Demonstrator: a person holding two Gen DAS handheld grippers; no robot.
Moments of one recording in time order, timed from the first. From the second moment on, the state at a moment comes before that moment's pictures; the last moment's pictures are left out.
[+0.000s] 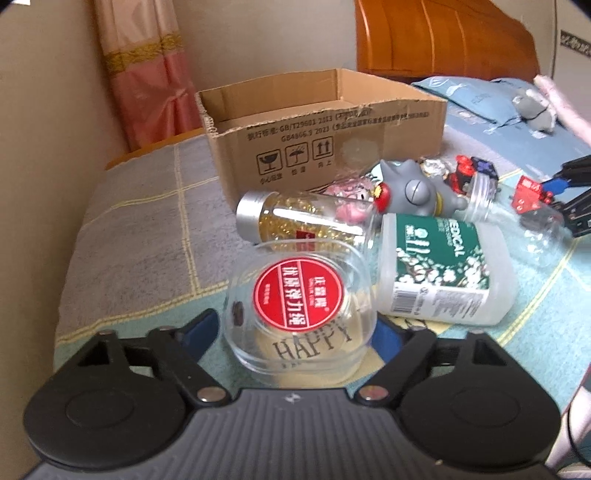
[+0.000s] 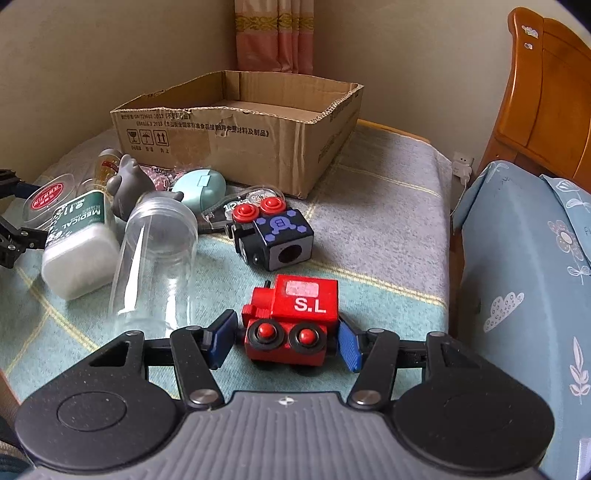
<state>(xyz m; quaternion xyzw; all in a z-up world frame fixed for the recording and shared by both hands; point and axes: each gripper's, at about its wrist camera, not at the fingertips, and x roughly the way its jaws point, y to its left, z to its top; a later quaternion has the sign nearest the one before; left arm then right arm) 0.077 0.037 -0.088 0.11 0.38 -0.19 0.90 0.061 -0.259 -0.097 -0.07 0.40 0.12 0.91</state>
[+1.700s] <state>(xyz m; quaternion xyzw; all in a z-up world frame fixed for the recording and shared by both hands) 0.166 0.001 0.037 0.12 0.34 -0.20 0.91 0.086 -0.217 0.020 -0.12 0.32 0.17 0.93</state>
